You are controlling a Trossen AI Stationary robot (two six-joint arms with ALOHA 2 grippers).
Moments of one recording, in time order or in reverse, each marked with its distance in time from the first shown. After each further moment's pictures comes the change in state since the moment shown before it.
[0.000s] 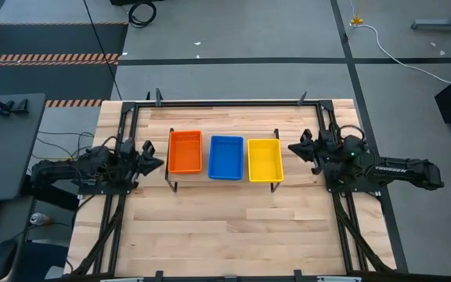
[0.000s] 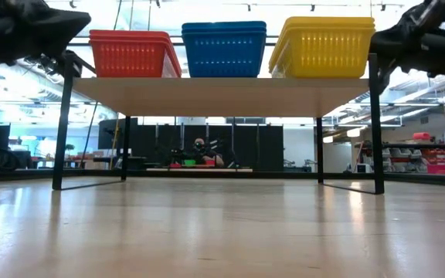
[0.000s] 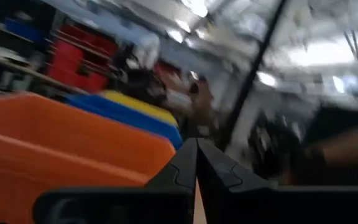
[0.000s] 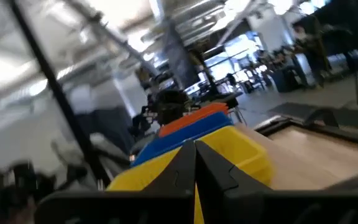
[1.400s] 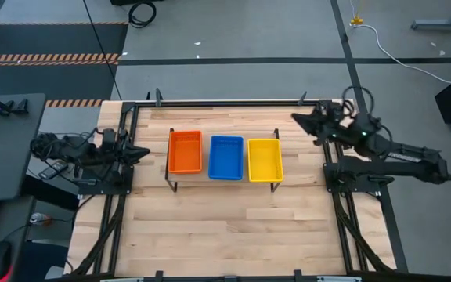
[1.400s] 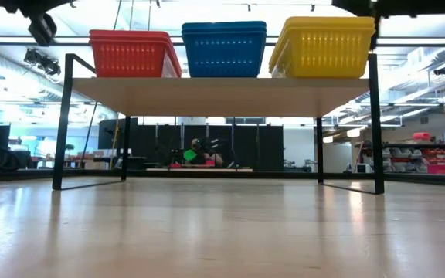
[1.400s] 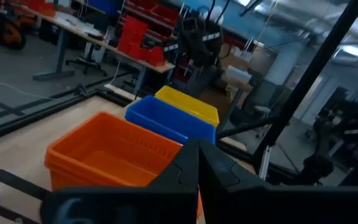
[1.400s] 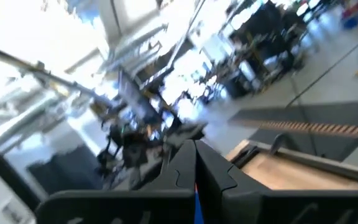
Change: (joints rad) left arm -0.411 0.106 0.501 -0.663 -0.604 0.040; right arm -0.015 0.242 0.495 -0.287 0.247 0.153
